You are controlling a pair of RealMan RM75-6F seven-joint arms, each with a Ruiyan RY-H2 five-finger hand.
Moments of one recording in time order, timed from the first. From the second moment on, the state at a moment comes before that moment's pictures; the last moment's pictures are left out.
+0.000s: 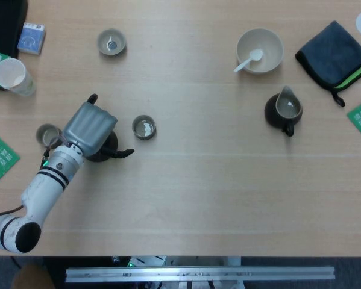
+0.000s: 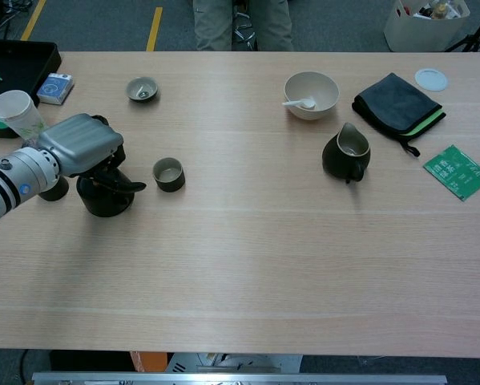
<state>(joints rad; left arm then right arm) -0.74 -1.42 0.04 -1.61 1.01 0.96 0.74 0.05 -1.14 0.10 -1.46 -1.42 1.45 0.18</state>
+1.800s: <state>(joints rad) -0.75 -1.42 0.07 -1.62 0.97 0.97 0.85 0.04 -1.15 0.11 -1.44 -1.42 1.46 0.19</state>
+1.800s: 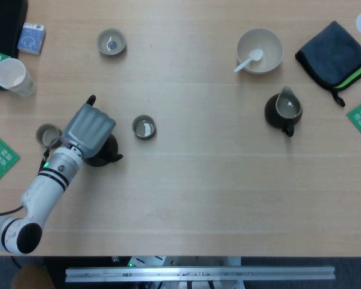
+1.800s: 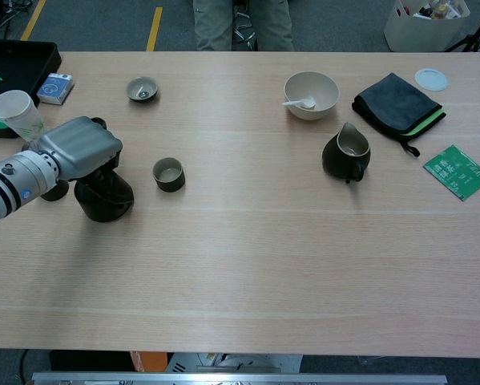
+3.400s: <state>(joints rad) -0.83 -1.42 0.10 -1.72 0.78 0.99 0.97 0.04 -1.15 0.11 -1.42 -1.41 1.45 0.21</state>
